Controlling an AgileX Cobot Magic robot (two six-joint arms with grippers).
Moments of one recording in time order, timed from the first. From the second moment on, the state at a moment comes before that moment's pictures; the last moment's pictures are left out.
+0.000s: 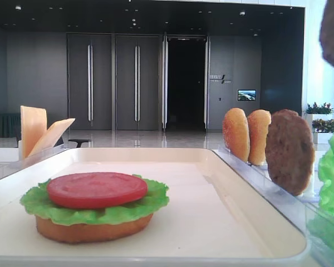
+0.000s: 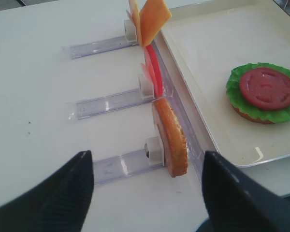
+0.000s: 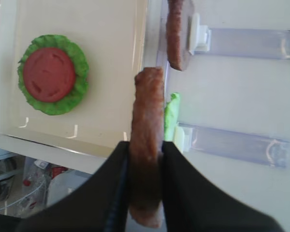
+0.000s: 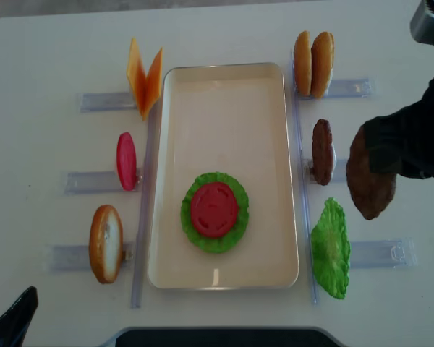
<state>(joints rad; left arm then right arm) 0.08 -0.02 -0.48 -0.21 1.13 0.30 0.40 1.11 -0.98 0.29 1.13 0.18</state>
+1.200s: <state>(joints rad) 0.08 -0.02 -0.48 -0.21 1.13 0.30 0.46 1.53 -0.98 1.16 0.88 -0.41</state>
